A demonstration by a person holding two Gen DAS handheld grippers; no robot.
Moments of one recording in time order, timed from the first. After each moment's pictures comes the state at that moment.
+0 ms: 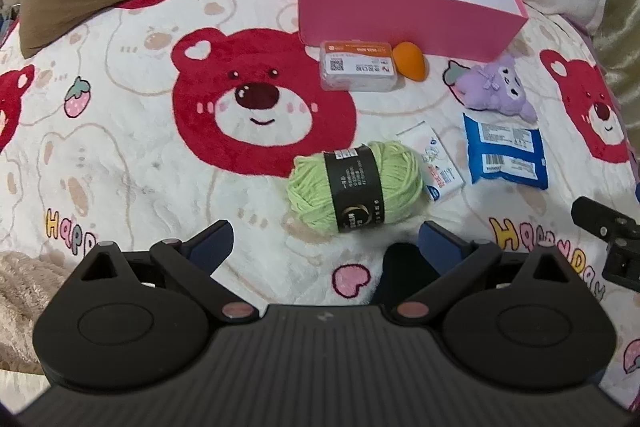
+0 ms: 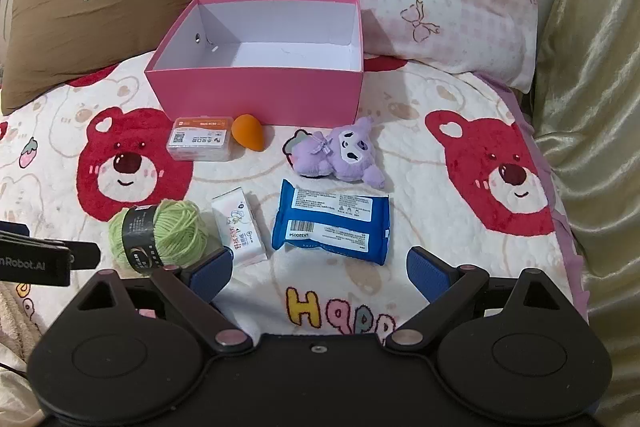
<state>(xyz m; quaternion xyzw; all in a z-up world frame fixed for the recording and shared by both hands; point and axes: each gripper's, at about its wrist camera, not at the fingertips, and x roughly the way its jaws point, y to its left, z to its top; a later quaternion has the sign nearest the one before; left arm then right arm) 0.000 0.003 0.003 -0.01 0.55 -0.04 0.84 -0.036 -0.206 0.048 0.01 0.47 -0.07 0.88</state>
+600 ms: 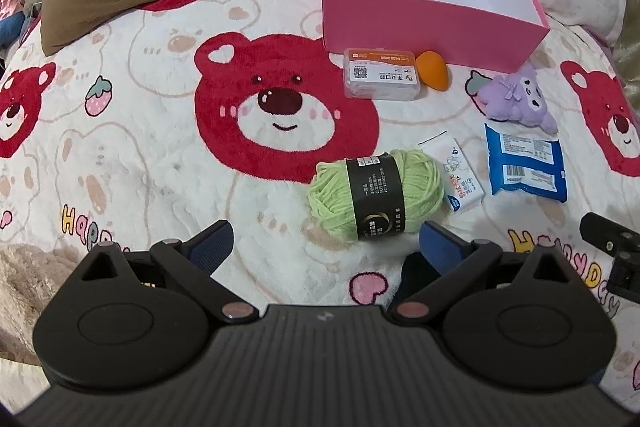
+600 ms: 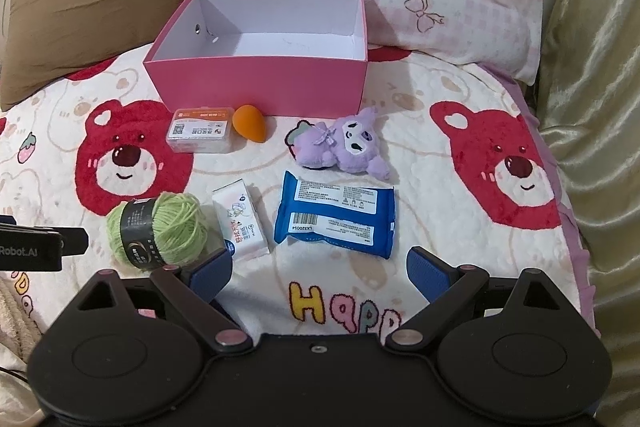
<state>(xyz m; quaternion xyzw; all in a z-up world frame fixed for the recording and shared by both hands) -0.001 0.007 0.001 0.00 0.54 -0.01 0.84 -0.032 -0.204 0.040 0.01 0.48 -0.07 0.88</state>
